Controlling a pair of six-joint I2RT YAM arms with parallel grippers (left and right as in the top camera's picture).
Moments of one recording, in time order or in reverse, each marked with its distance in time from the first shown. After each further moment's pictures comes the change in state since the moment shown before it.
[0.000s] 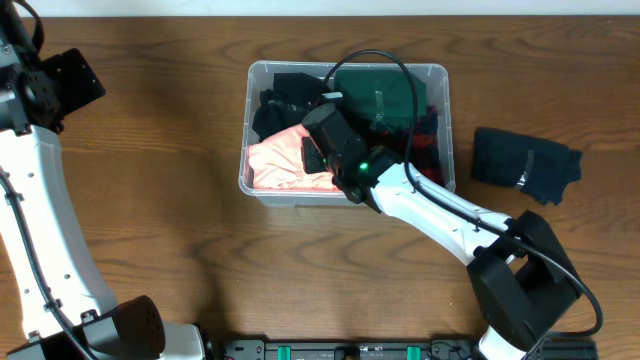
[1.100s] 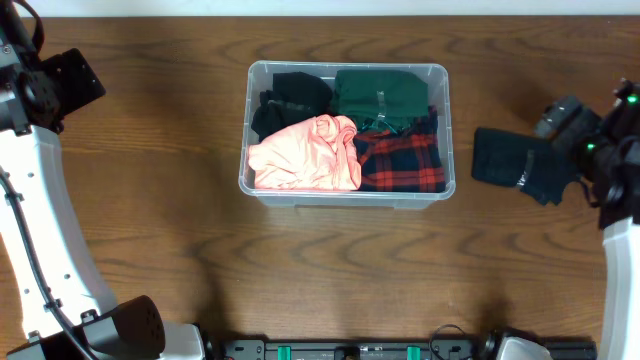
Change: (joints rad) left arm 0.000 0.000 0.000 0.000 0.000 0.000; right arm -1.030 -0.607 -0.034 -0.534 -0.229 -0.100
